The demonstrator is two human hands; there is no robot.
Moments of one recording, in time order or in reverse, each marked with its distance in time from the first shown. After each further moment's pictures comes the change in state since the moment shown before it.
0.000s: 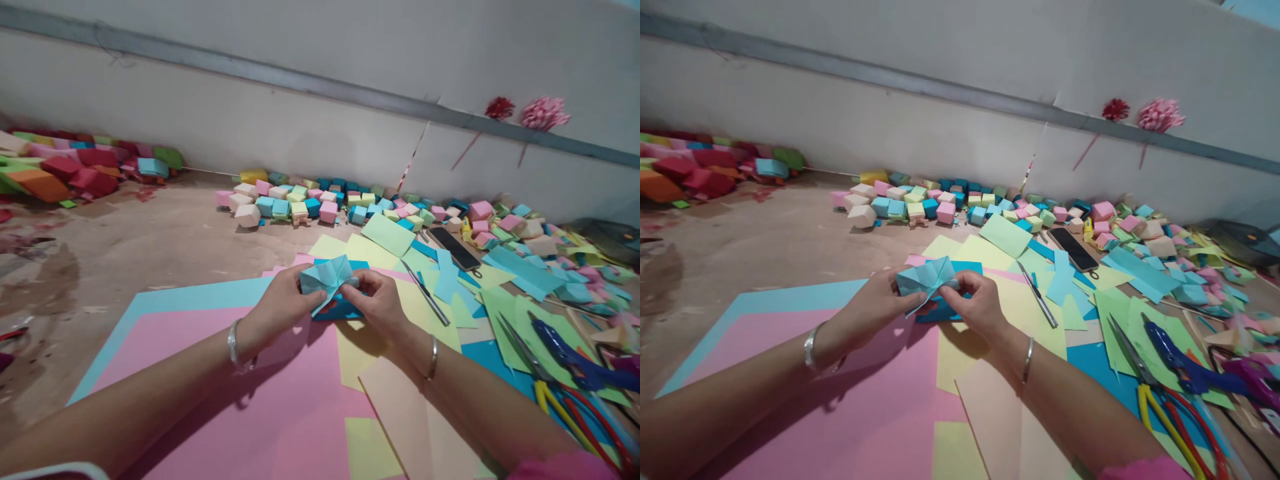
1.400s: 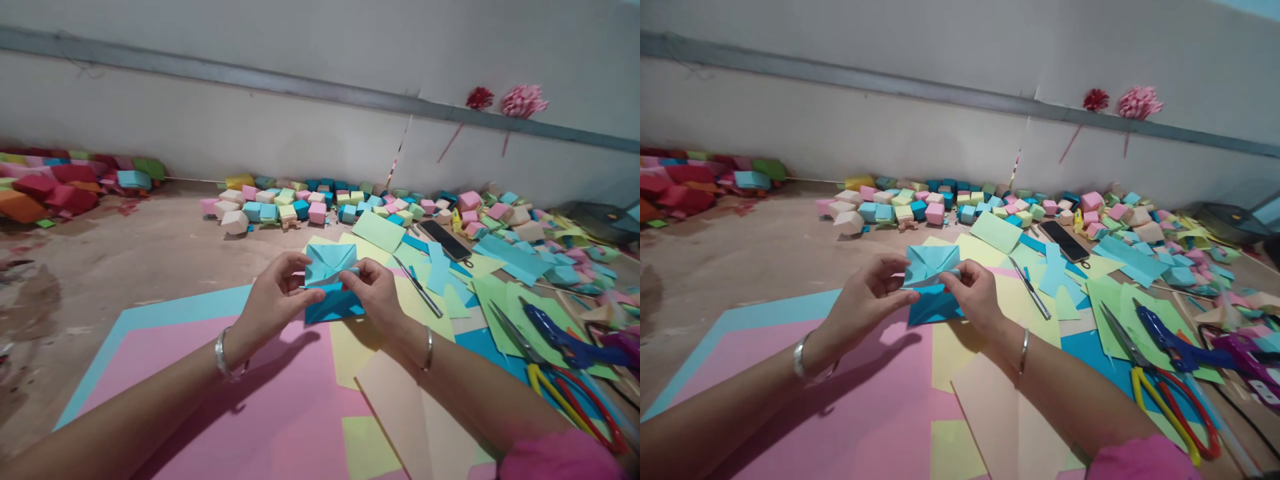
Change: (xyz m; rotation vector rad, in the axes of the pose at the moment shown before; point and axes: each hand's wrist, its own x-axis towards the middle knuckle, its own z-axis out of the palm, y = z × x) left_hand 0.005 -0.007 -0.003 -0.001 0.125 0.196; right_hand 0.004 -0.016 -0.004 0.099 0.130 0.090
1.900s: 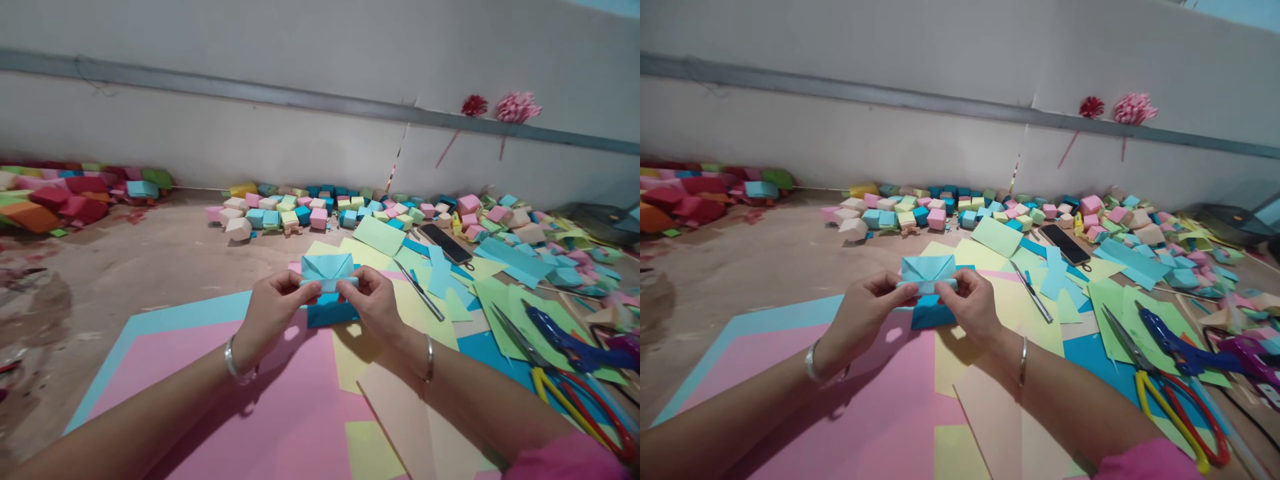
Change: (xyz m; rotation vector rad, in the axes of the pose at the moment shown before) left_hand -0.005 0.001 0.004 -0.035 0.107 -0.118; right_hand -0.009 0.001 0.009 0.068 -0.005 -0.011
